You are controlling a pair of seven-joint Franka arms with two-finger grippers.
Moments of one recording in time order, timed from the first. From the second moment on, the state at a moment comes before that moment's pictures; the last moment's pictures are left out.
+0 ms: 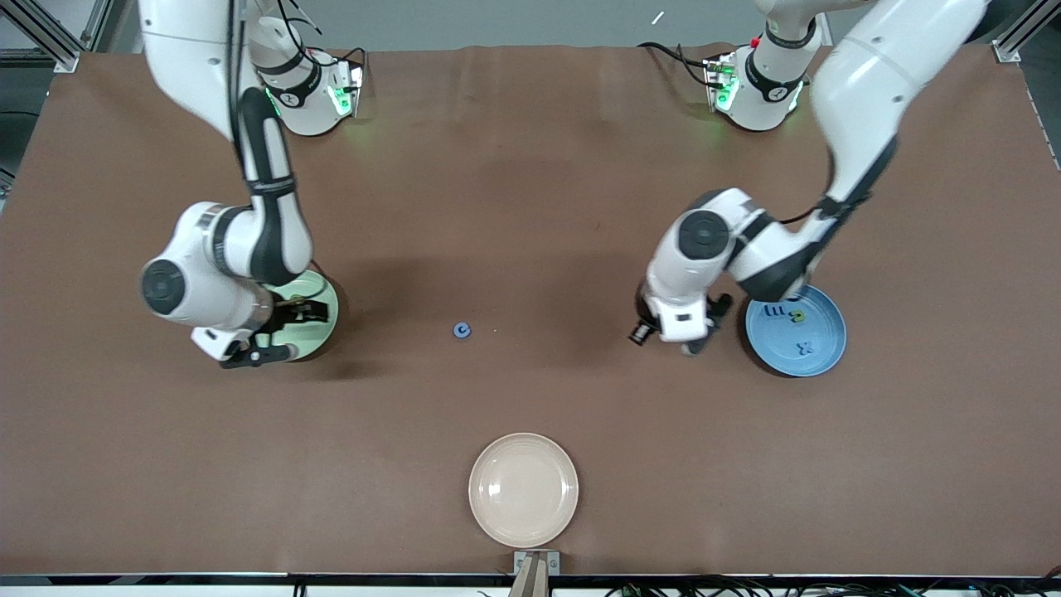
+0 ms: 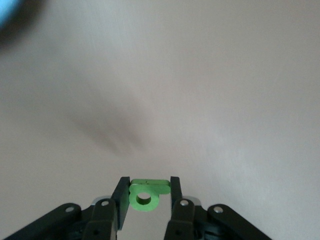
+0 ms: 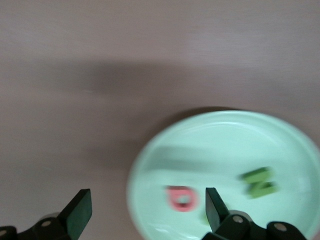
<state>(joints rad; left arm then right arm) 0.26 0.62 -0.79 -1.87 0.58 2.33 -1.68 0.86 0.53 -0.73 -1.97 0.55 2.15 -0.25</state>
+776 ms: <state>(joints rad) 0.78 0.62 -0.91 -1.94 0.62 2.16 -0.99 1.06 0.62 -0.54 -1.95 0.57 2.46 0.27</state>
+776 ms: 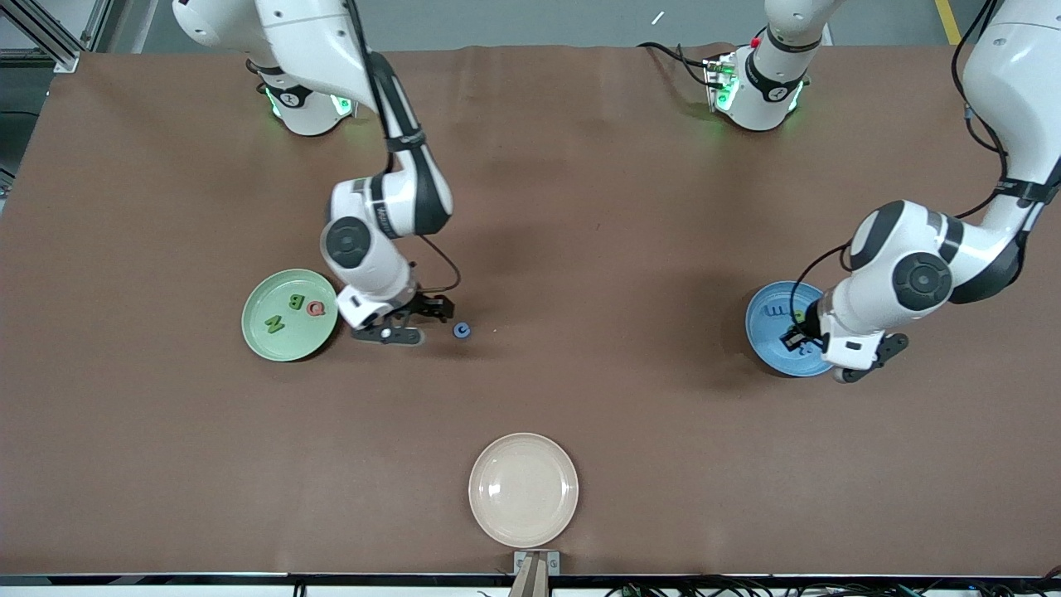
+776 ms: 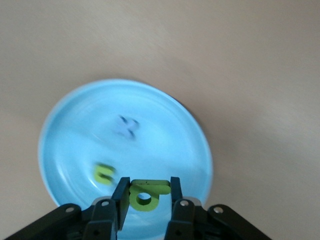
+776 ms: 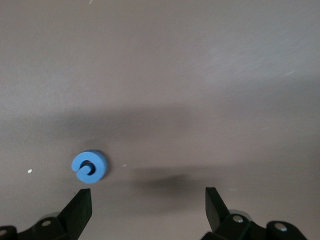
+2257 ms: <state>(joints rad) 0.85 0.74 -0.88 -1.97 0.80 2.19 -0.97 1.07 0.72 -0.48 -1.81 0.51 2.46 0.42</state>
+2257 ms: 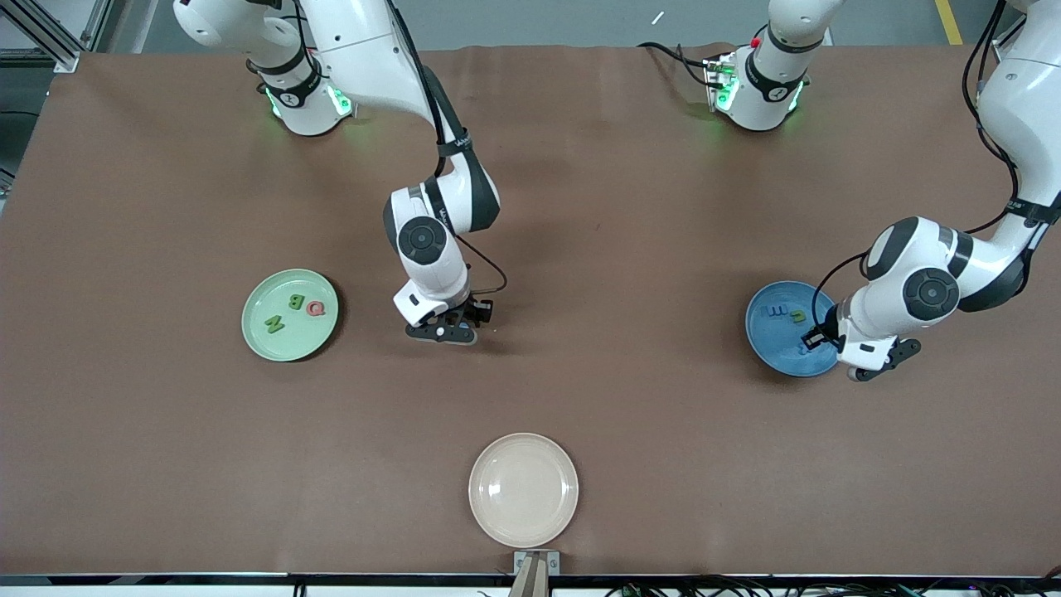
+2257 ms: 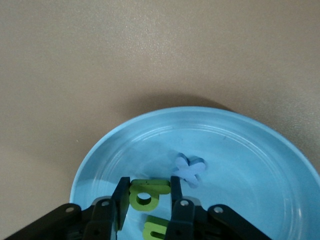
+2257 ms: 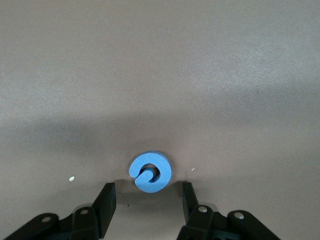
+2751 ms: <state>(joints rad) 0.85 0.74 -0.88 -1.97 0.80 2.19 -0.97 1.07 0.75 -0.49 -1.78 0.49 2.45 0.42</state>
